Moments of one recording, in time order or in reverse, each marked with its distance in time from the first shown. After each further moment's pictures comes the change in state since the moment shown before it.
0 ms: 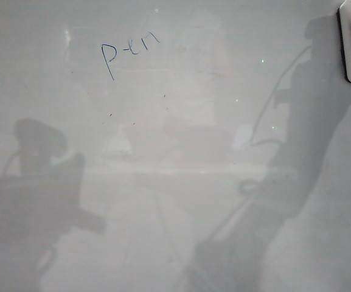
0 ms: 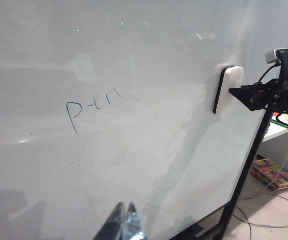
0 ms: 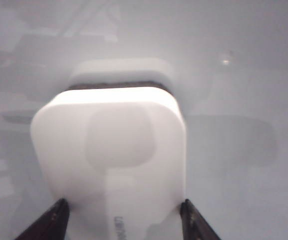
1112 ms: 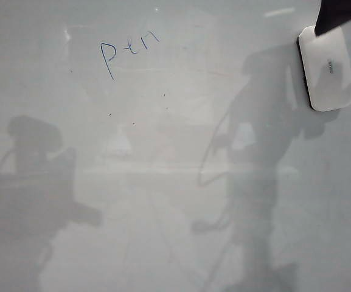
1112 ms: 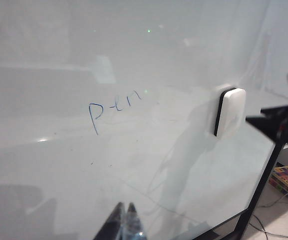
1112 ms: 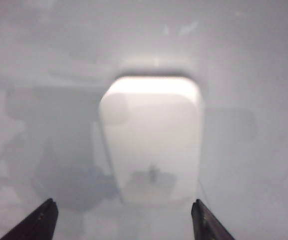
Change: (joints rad) left arm 0.000 0.001 0.000 -0.001 -0.073 0.002; right arm 0.401 -0.143 -0.048 -0.244 0.366 0.001
